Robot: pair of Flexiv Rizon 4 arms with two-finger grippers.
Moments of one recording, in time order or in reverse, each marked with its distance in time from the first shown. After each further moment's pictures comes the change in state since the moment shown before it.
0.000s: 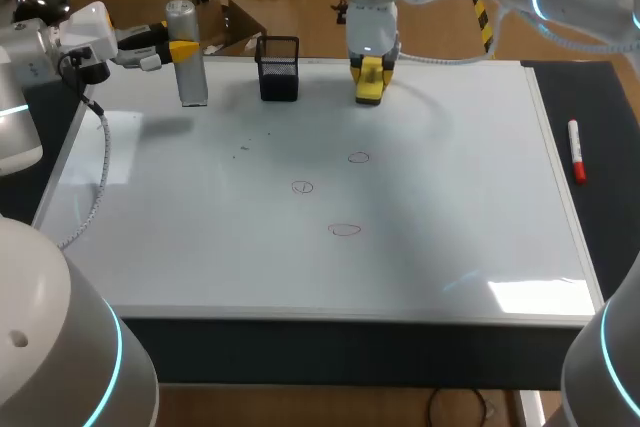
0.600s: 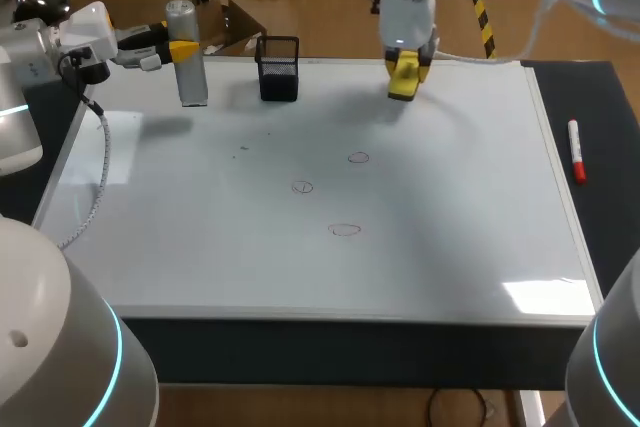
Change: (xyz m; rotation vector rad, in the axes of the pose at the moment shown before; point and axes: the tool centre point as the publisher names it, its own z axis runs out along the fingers) left arm 0.000 0.000 0.000 0.000 0.000 0.000; right arm 0.072 0.027 -0.036 0.000 0.013 0.146
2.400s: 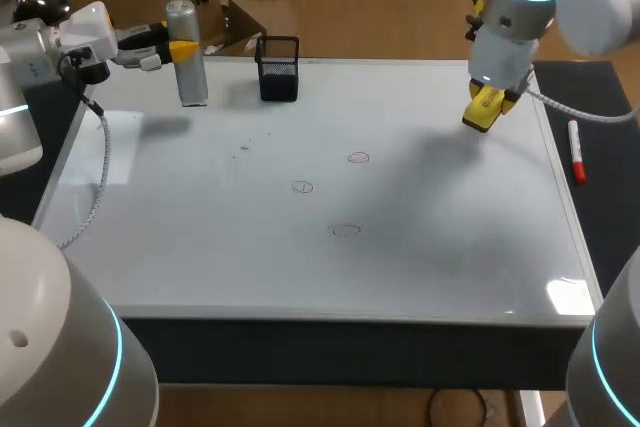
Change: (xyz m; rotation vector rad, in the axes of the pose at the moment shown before) left arm 0.001 -0.001 0.001 0.000 0.003 0.004; right arm 0.154 0.044 -0.010 0.110 -0.128 0.266
